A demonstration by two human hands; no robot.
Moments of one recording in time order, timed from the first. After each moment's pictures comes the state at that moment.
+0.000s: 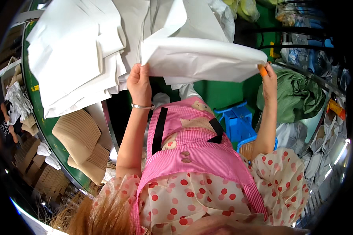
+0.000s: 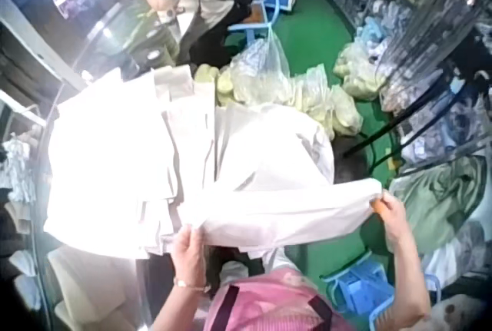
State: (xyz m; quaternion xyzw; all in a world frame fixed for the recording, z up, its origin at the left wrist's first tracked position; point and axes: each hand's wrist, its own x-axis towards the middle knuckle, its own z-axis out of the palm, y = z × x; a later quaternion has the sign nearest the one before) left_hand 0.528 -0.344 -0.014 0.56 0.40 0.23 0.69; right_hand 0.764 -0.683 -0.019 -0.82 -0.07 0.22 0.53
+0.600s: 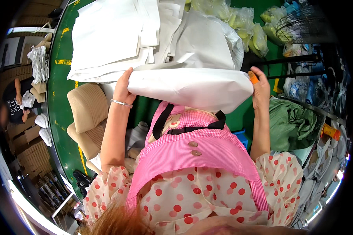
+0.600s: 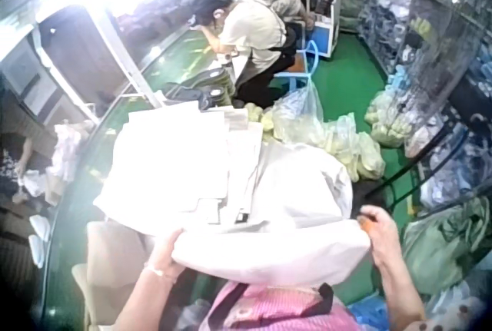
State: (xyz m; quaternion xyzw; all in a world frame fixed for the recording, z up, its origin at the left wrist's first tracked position) left_hand 0.450 -0.296 0.104 0.32 0.53 0.17 0.77; right_hand 0.716 -0.599 0.078 -0.68 -0.01 0.26 0.69
